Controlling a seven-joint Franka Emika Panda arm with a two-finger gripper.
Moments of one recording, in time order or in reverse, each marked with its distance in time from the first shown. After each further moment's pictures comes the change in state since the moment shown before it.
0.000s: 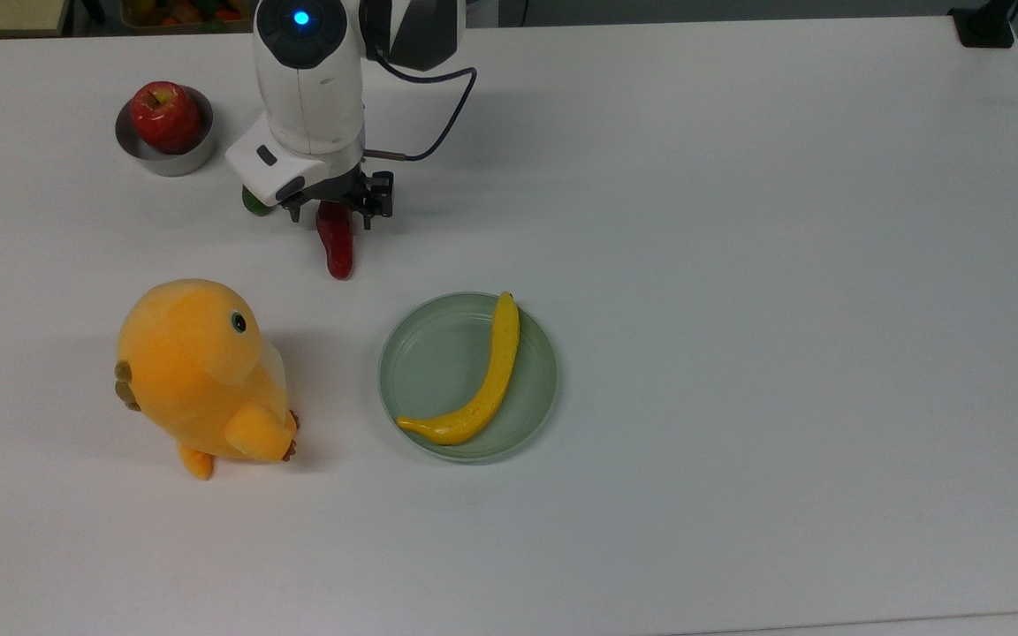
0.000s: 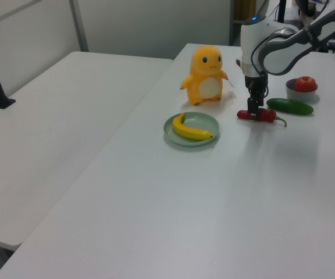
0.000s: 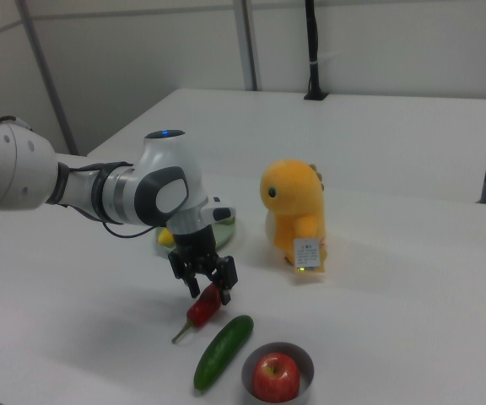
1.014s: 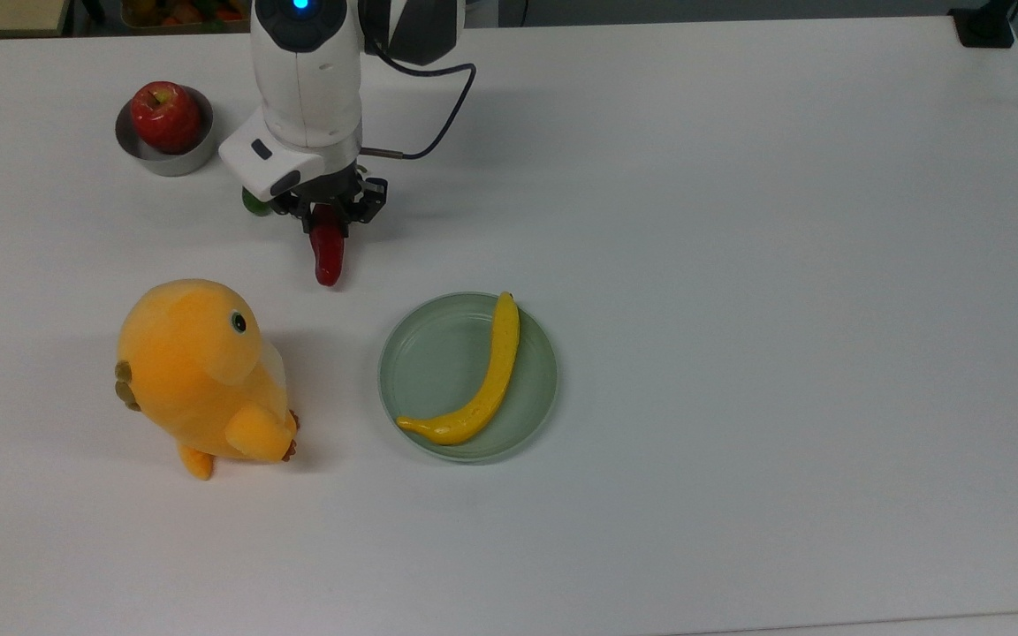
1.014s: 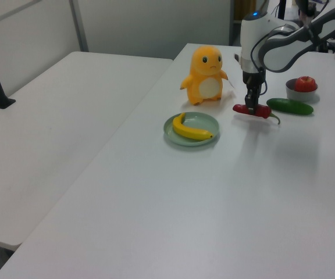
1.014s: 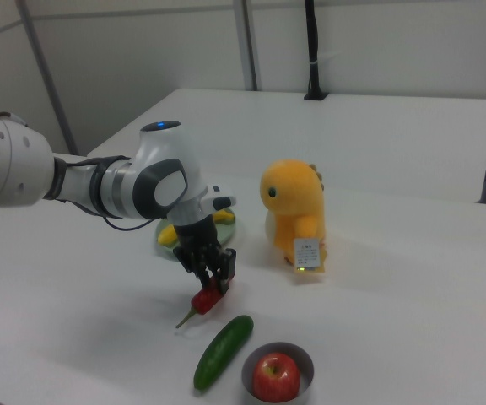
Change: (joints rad) arm 0.000 -0.014 0.000 0.013 -0.008 0.034 0.000
